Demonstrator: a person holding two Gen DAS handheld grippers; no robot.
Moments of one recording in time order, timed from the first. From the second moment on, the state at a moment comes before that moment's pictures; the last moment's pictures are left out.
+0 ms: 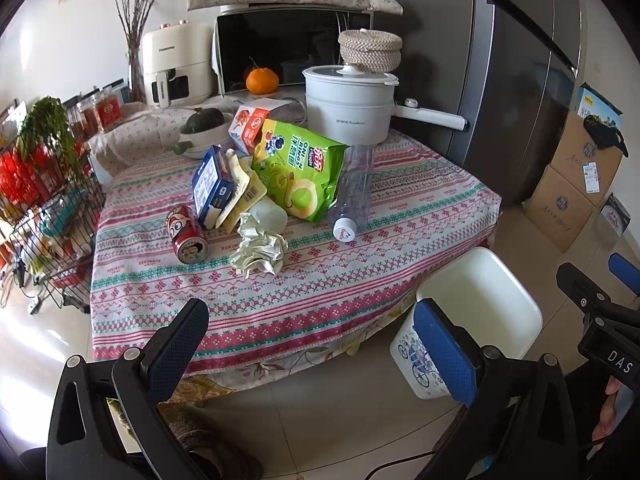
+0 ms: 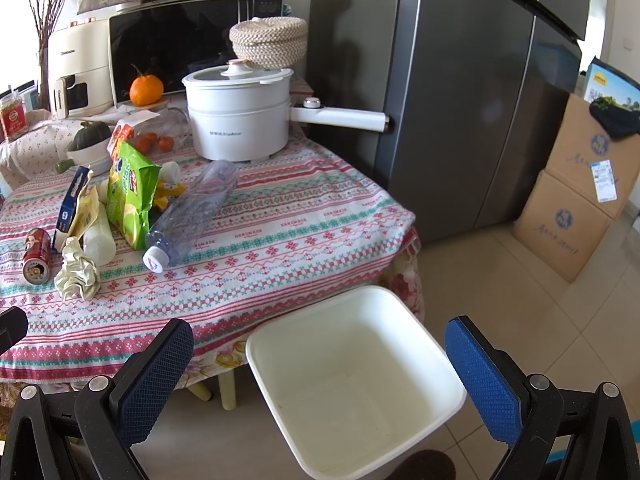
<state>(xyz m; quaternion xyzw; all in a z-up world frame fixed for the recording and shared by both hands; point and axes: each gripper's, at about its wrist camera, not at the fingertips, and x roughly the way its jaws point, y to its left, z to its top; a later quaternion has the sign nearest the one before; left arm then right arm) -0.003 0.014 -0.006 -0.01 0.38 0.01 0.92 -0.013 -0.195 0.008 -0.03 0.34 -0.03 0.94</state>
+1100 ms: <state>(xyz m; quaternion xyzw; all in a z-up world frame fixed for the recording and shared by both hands) 0.013 0.045 0.011 0.00 0.39 0.01 0.92 -0.013 -0.185 0.016 -0.06 0.33 -0.03 0.94</state>
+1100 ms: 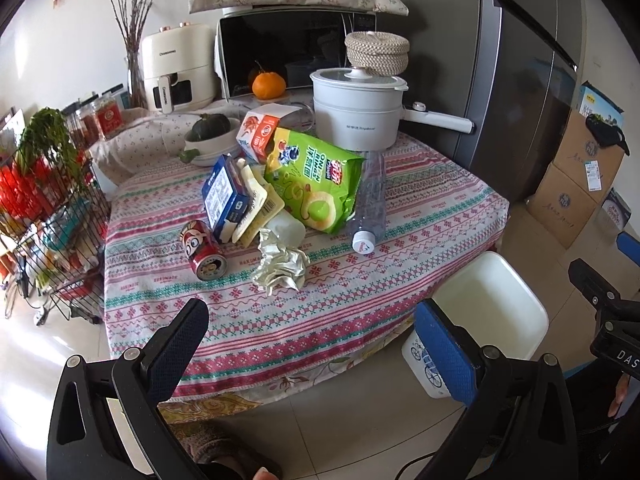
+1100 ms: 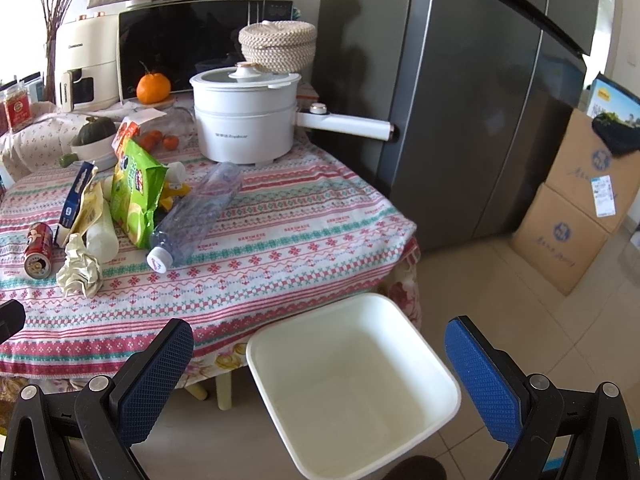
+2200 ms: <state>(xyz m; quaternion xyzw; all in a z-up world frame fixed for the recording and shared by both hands) 0.225 0.227 -0.120 -0.14 0.57 0.13 0.80 0.212 -0.136 -0.047 0.02 0.57 0.17 0.81</state>
